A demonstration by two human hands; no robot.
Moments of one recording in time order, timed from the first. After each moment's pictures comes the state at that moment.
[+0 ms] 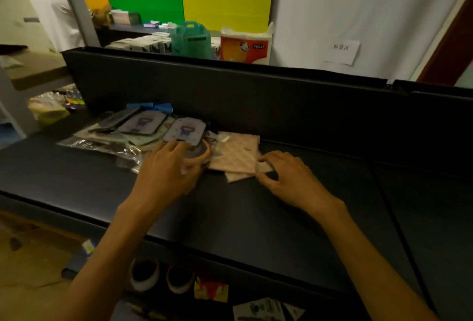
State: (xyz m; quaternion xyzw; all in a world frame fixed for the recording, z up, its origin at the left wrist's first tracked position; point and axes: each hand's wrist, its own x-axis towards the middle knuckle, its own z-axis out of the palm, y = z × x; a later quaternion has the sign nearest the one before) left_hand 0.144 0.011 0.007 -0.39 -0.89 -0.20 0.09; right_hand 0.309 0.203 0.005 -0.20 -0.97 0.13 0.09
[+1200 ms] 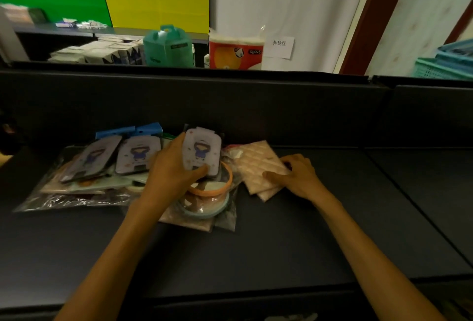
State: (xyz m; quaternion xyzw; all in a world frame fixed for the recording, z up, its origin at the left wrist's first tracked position) left_hand 0.016 0.036 0.000 -0.46 -0.80 -0.38 -0.05; right_hand 0.231 0.199 -0.030 -0.49 -0.81 0.28 0.14
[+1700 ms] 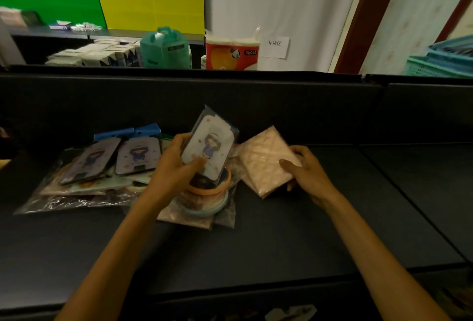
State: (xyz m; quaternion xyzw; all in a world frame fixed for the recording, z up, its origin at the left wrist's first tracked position) left_hand 0.015 0.030 0.002 -0.45 -0.68 -0.54 -0.21; right_hand 0.248 0.184 -0.020 -0.42 -0.68 0.51 0.33
